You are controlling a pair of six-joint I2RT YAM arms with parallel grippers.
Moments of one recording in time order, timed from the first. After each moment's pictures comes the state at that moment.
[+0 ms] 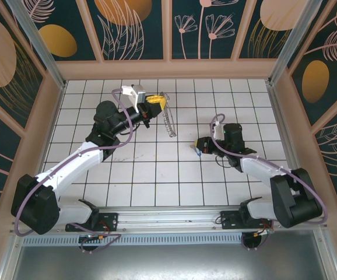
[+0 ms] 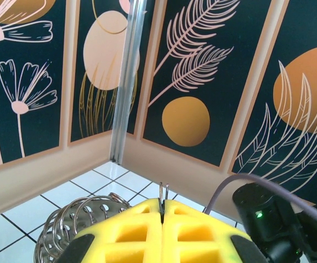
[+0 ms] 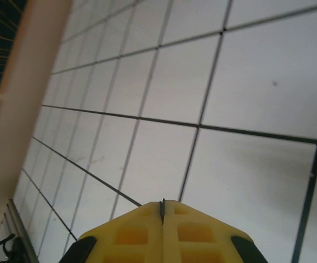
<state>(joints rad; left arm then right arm) -0.54 1.30 0.92 0.55 0.54 -0.29 0.32 1.27 0.51 0.19 -0.59 0.55</state>
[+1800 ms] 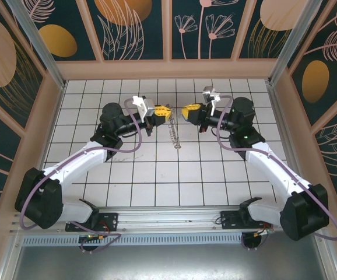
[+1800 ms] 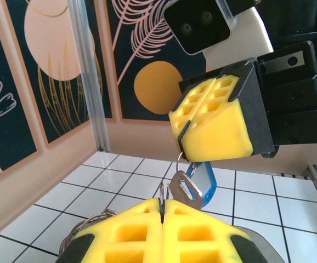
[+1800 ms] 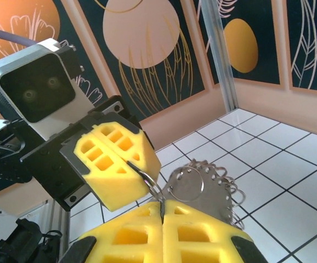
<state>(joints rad) -0.54 1.36 0.88 0.55 0.72 0.00 0.41 1.19 0.89 0.30 -0.83 0.30</state>
